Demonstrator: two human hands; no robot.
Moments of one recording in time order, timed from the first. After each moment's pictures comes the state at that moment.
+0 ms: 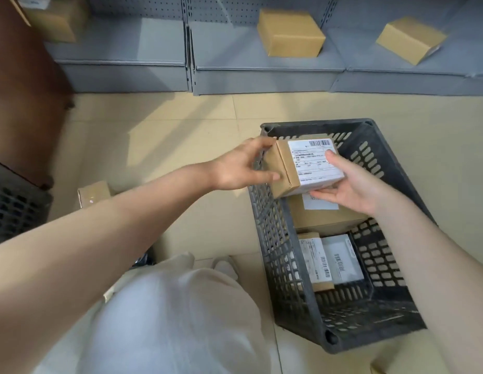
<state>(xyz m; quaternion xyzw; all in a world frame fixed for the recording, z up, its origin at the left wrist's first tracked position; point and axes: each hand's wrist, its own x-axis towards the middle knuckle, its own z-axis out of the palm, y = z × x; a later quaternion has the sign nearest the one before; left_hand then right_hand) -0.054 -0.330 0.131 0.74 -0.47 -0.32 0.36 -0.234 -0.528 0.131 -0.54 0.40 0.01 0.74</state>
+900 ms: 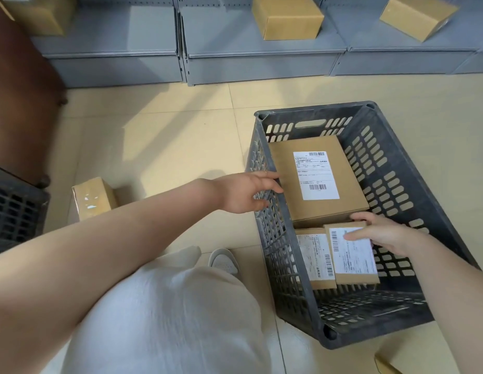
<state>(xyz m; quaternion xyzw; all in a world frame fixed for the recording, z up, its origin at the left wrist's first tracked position) -0.081 -0.339 0.082 0.71 -0.62 -0.33 0.12 -0.356 -0.581 0.026 -0.66 0.51 0.22 0.50</state>
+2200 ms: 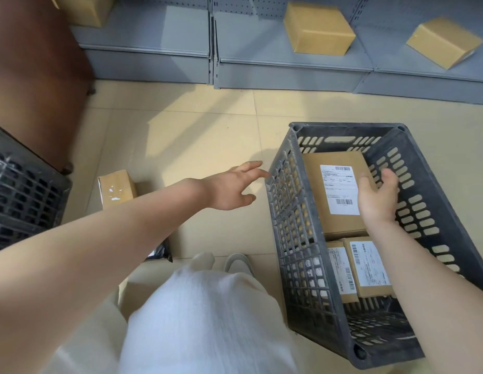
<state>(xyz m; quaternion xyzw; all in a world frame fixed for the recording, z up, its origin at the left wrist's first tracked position) -0.018 -0.271 0.068 0.77 -0.54 -0.30 0.17 -0.227 -0.514 0.061 -0.71 0.55 -0.25 0.36</state>
